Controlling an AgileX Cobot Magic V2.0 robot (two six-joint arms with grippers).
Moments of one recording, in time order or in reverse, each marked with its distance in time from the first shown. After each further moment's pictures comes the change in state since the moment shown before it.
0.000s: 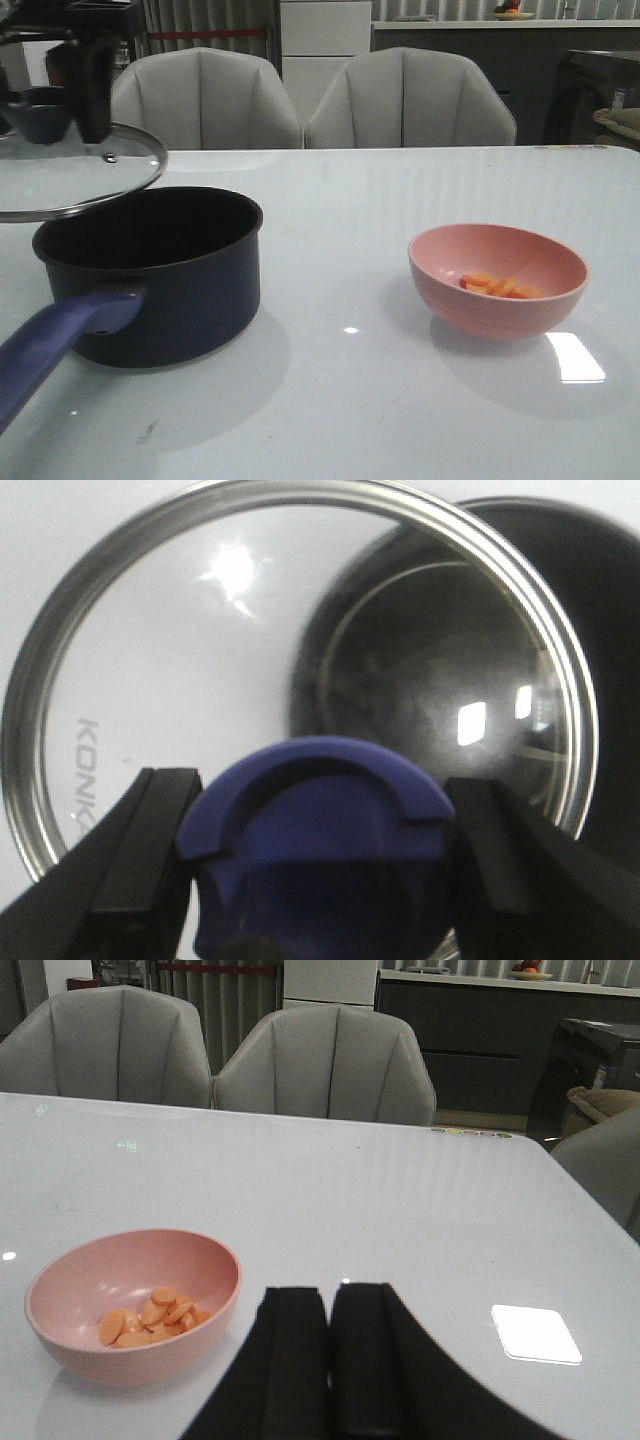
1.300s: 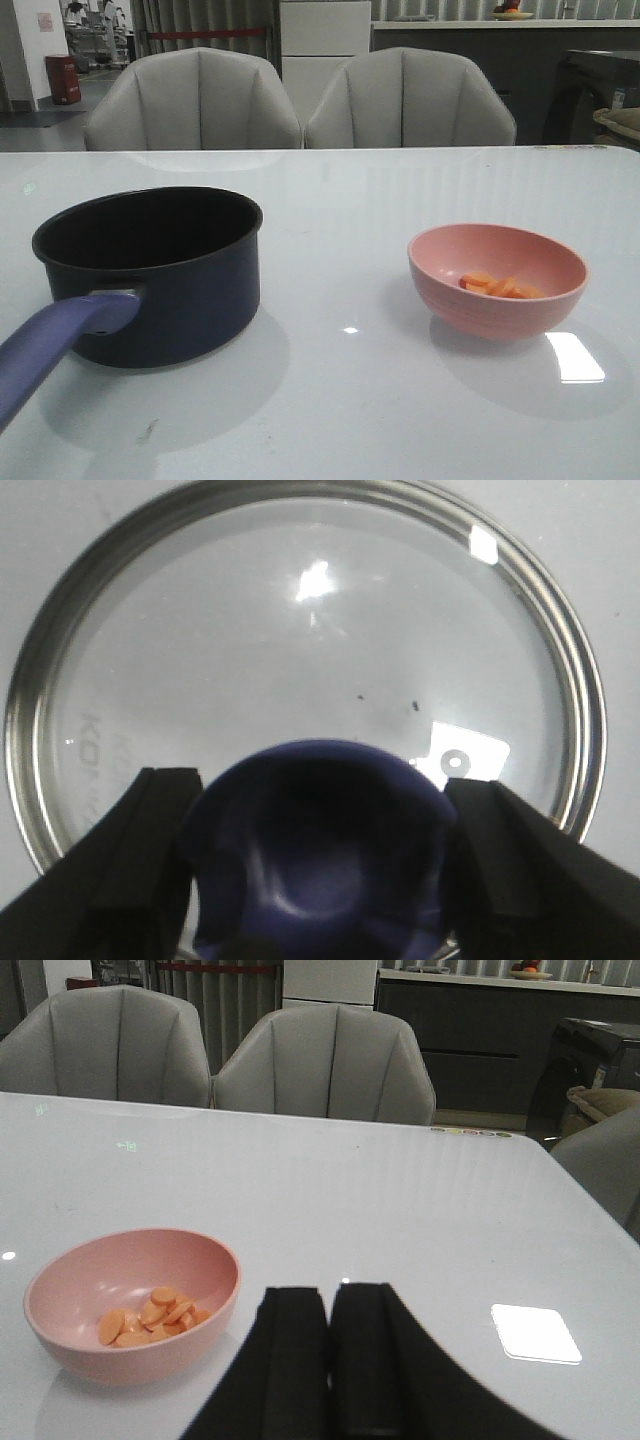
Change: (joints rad) left arm 0.444 0.060 0.451 -0.158 -0.363 0.183; right arm 0.000 0.000 0.000 0.000 0.000 0.000
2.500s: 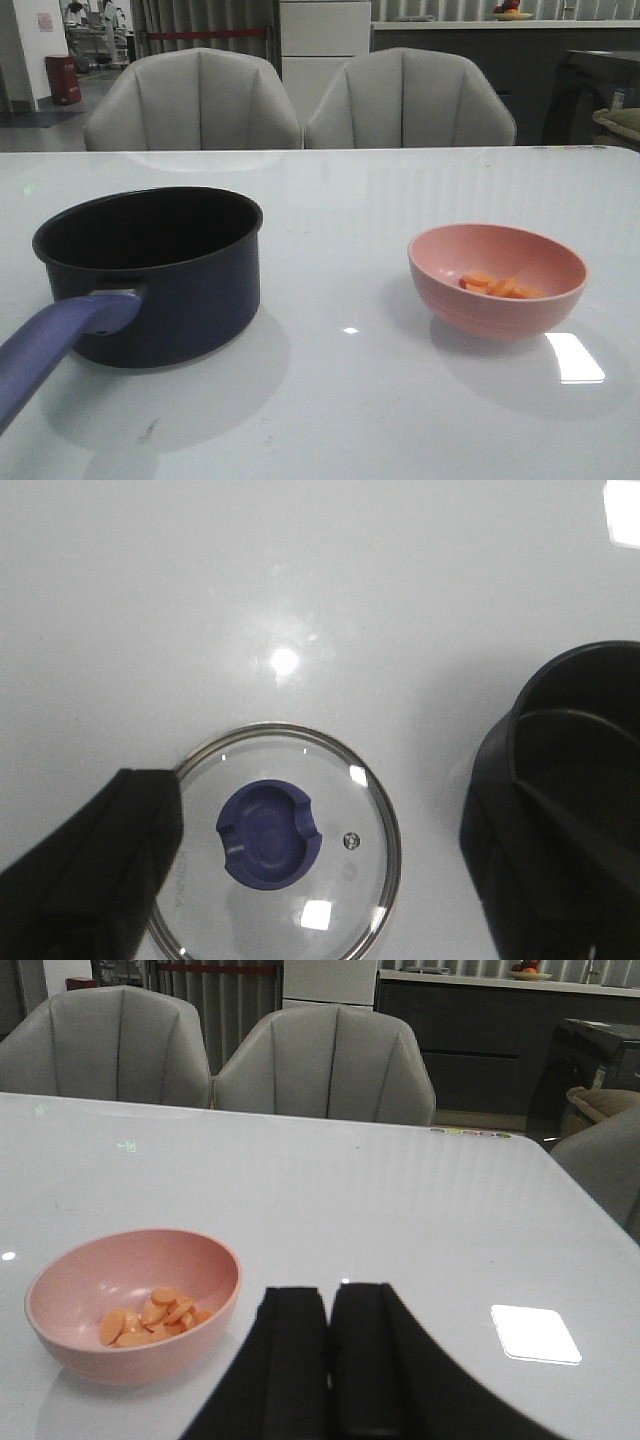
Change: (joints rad) left arm -0.072 -0.776 0.233 0.017 -0.202 0.052; right arm 0.000 0.000 0.000 0.000 0.000 0.000
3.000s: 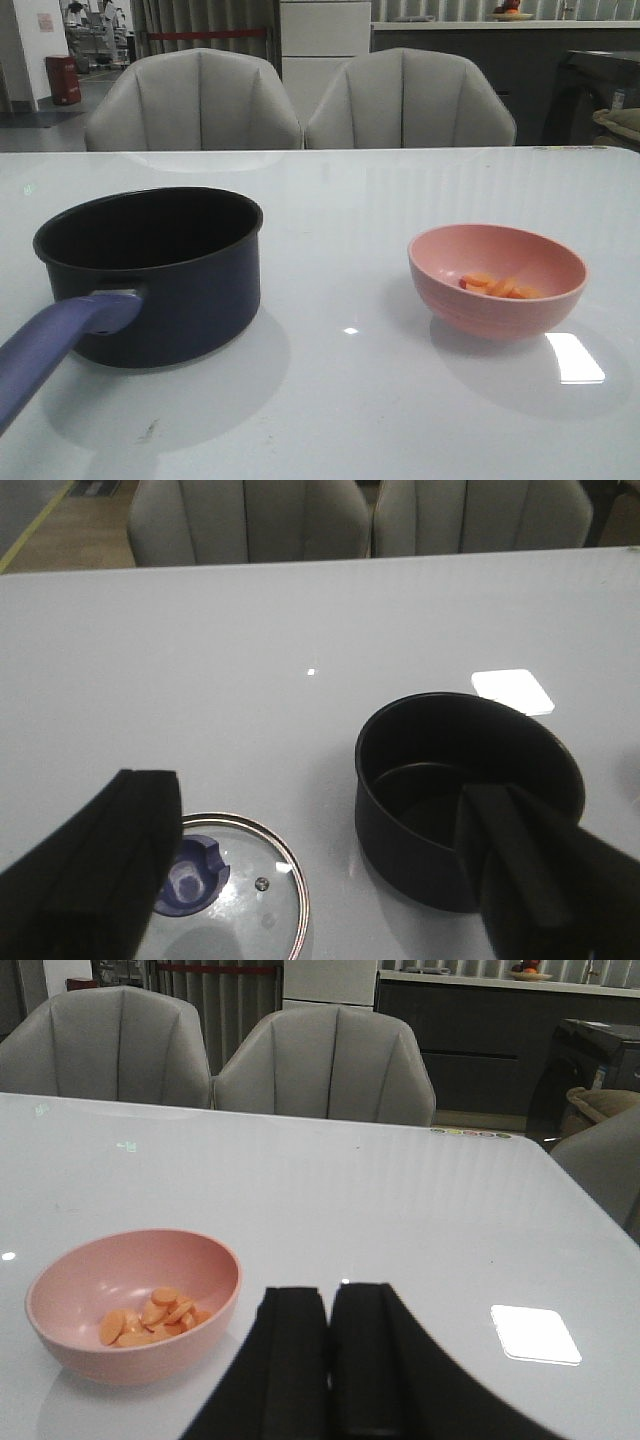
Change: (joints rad) left arm -0.229 -0.663 0.333 0.042 -0.107 0.002; right arm 0.000 0.000 0.000 0.000 0.000 0.000
